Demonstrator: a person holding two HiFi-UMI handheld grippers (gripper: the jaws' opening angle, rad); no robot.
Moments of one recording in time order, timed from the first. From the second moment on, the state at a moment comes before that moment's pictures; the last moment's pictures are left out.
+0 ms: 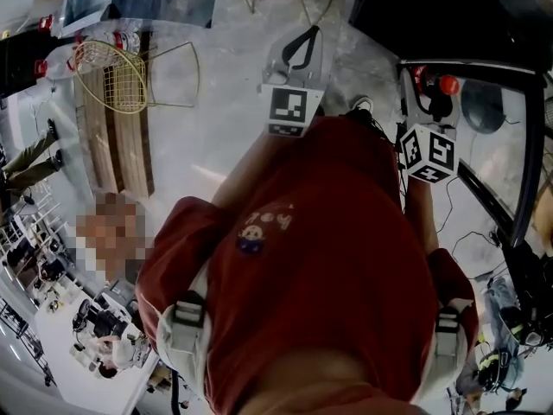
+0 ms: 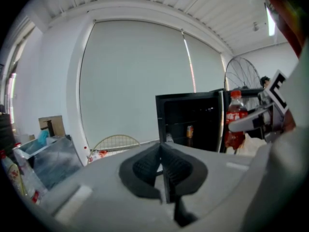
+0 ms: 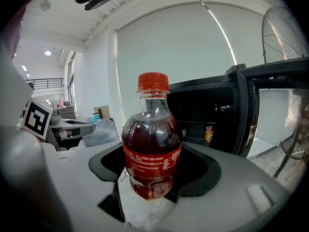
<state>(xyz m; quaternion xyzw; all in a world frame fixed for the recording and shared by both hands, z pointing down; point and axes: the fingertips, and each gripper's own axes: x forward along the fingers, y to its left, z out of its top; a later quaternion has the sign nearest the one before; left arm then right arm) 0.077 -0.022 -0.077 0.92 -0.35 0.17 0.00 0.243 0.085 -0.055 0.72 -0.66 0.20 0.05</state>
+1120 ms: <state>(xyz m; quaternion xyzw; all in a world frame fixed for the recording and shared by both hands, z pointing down) 0.053 0.013 -0.043 0.86 -0.47 0.20 0.05 0.213 0.048 -0.018 0.61 -0.76 0.21 0.06</state>
